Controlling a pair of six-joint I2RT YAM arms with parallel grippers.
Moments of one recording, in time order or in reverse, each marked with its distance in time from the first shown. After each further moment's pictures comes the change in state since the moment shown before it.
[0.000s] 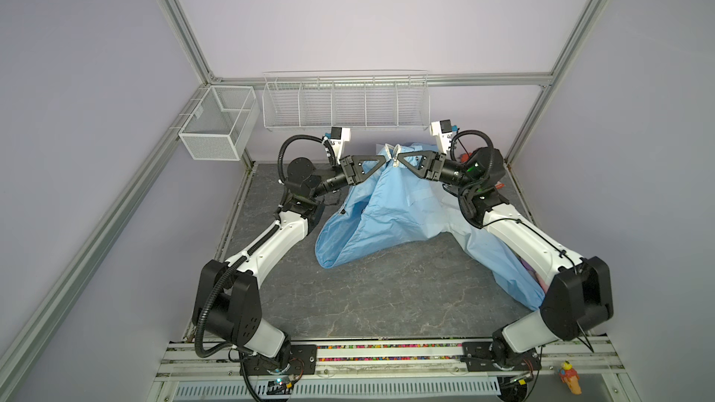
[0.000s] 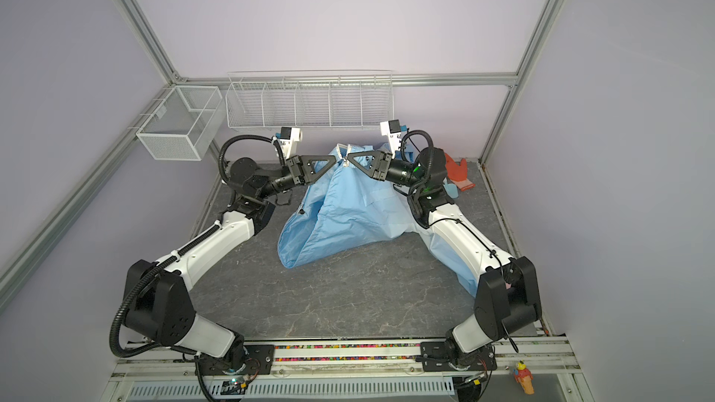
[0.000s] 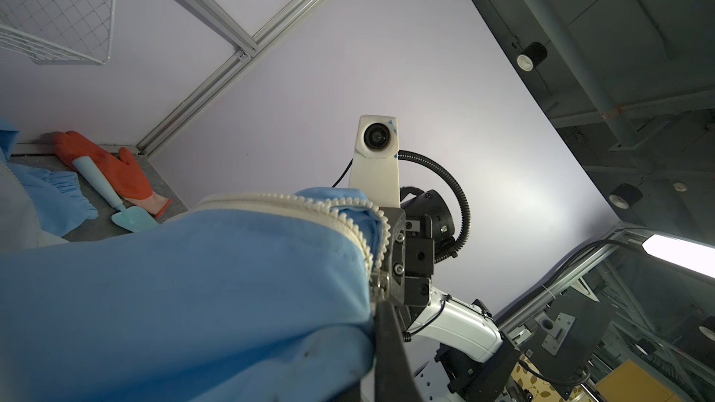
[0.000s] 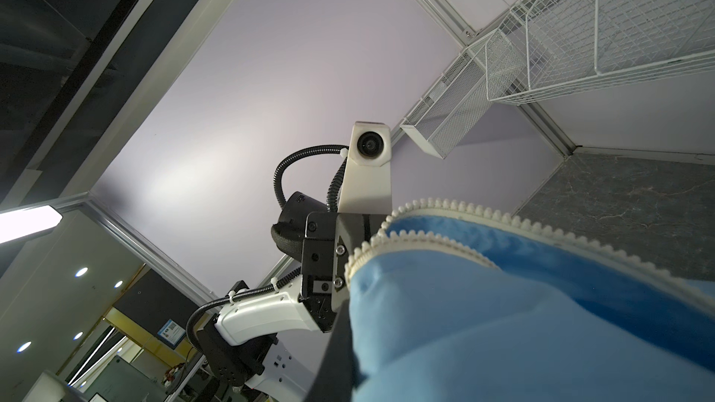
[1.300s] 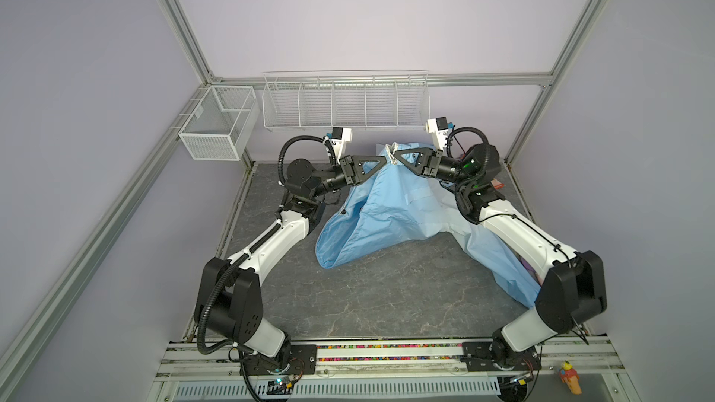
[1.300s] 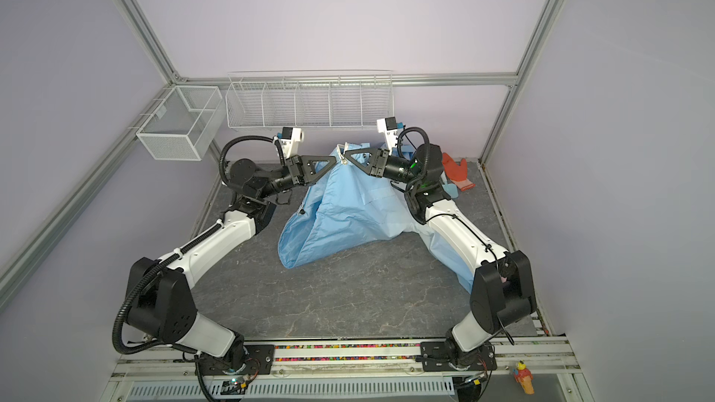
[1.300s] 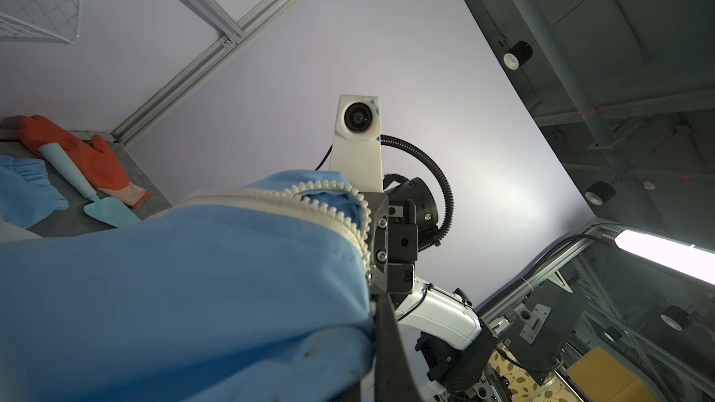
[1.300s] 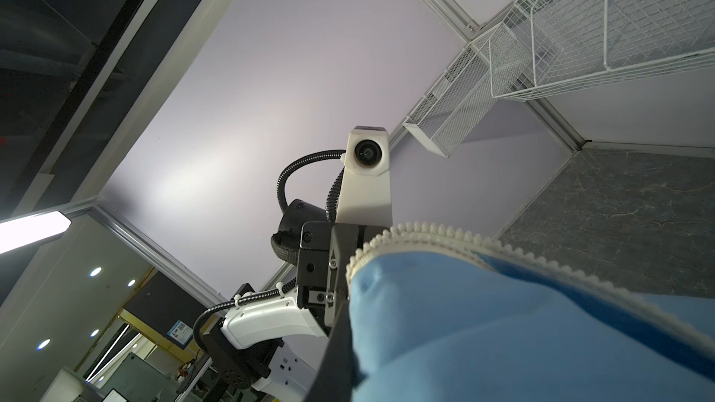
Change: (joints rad) left arm 0.002 0.014 -0.001 0.056 0.046 -0.074; right arm 0.004 0.046 0.050 0.004 -0.008 0.034
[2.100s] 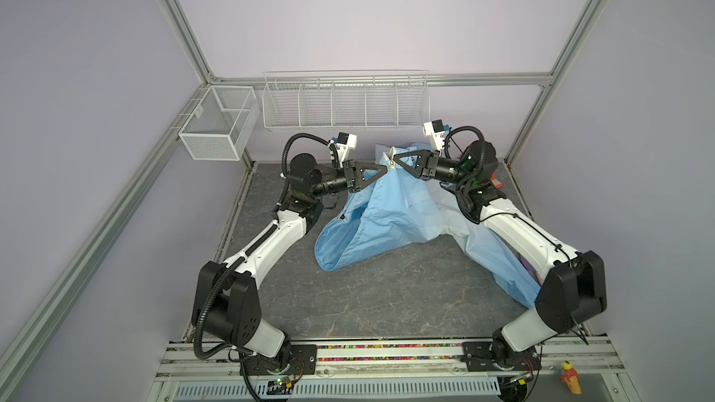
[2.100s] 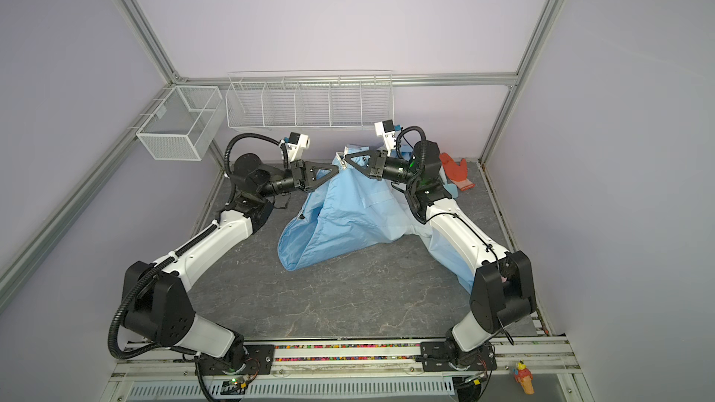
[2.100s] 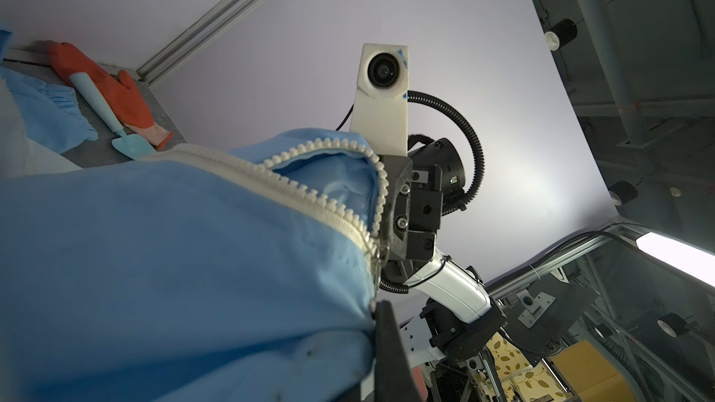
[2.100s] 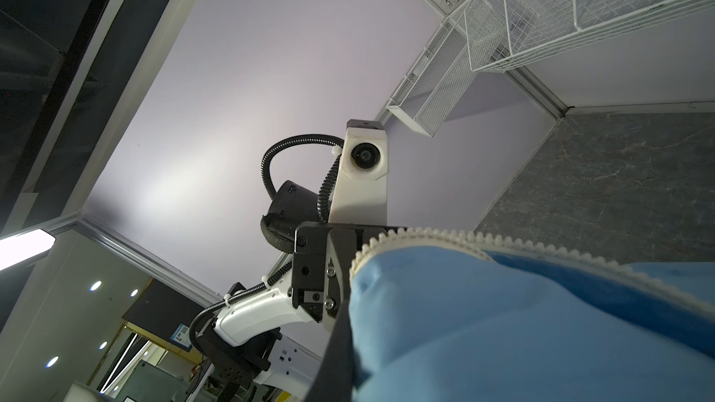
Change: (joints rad) left arm 0.007 -0.030 0.024 -0.286 0.086 0.109; right arm -0.008 -0.015 0.017 -0.179 -0.022 -0.058
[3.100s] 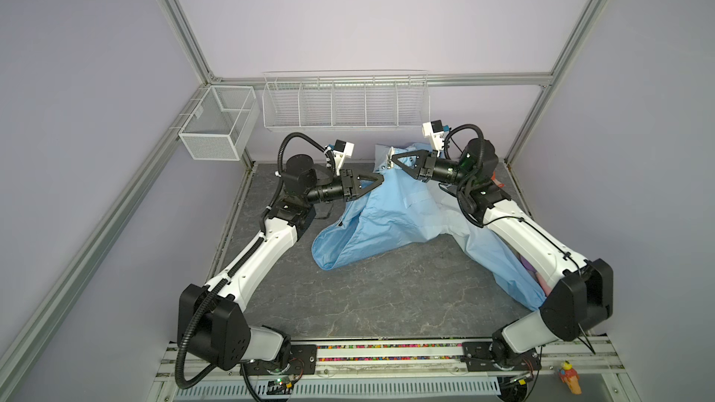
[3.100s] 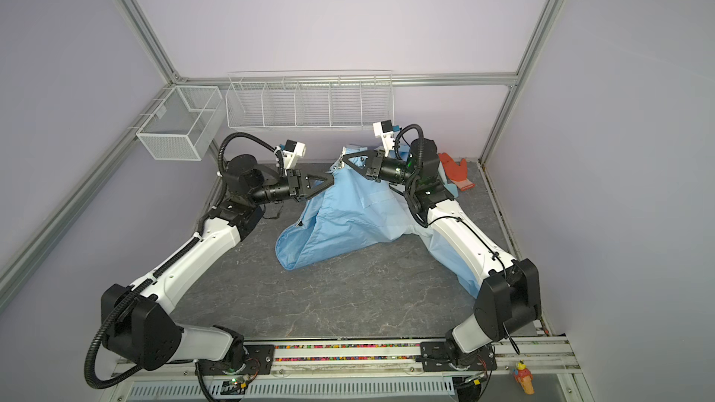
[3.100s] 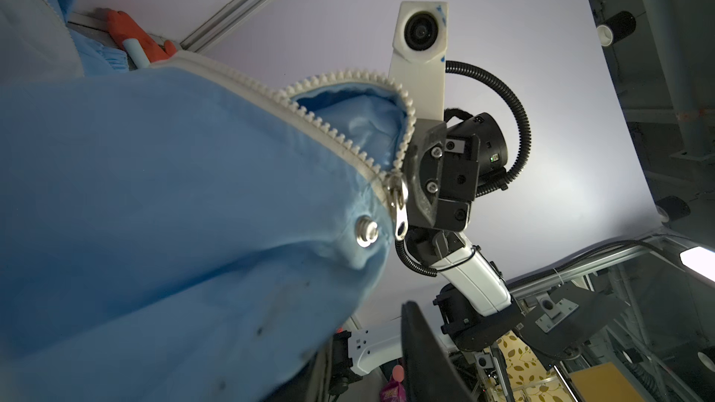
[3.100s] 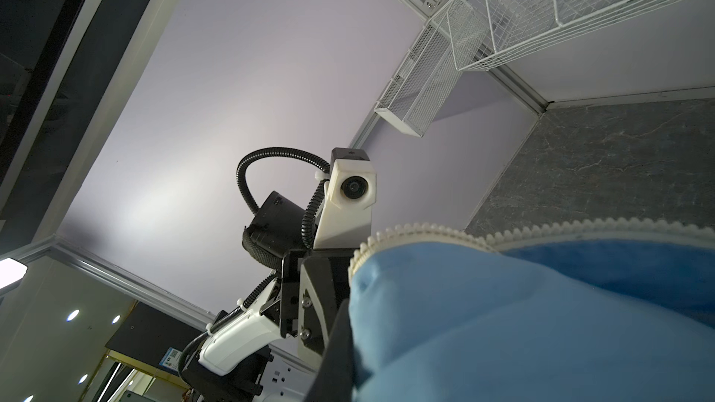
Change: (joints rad) left arm 0.005 -0.129 -0.041 -0.270 -0.063 0.092; right arm 0.038 -0.037 0.028 -0.136 0.097 -0.038
